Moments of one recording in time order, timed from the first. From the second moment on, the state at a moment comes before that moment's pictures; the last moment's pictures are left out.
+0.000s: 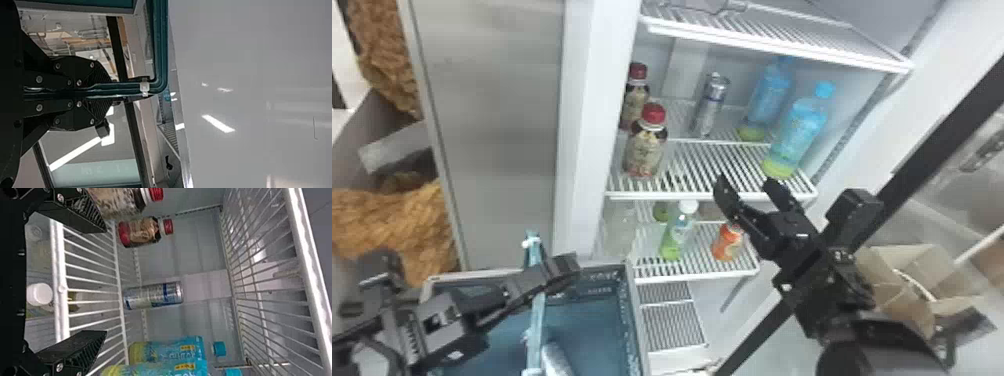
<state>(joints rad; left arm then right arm) 0.05 0.09 0.07 -1.63 1.26 1.20 -0.59 0.28 -0.12 -0.29 -2.08 -0.34 0.32 0.25</state>
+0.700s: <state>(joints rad) 0.05 0.09 0.06 -1.62 1.27 1.19 -0.59 0.01 -0.13 -0.24 -1.81 -0.29 0.29 0.23</state>
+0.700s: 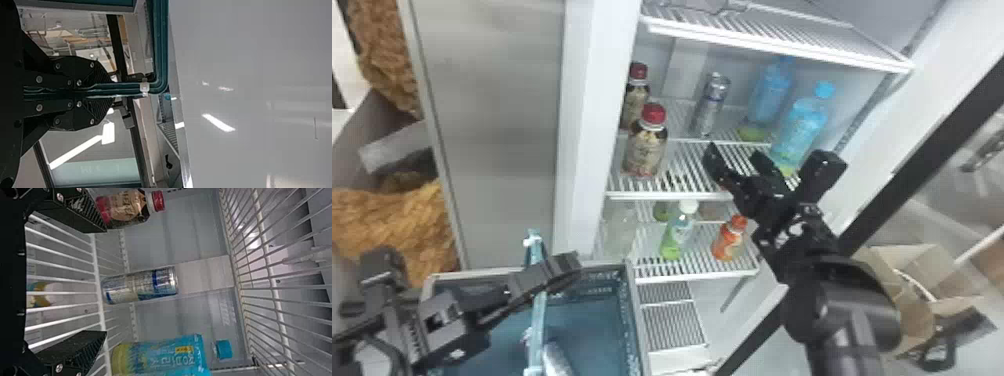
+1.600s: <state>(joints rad) 0.04 0.10 0.04 -1.60 1.29 1.19 -0.59 -0.26 -0.14 -0.17 -1.50 -0.21 0.29 0.20</state>
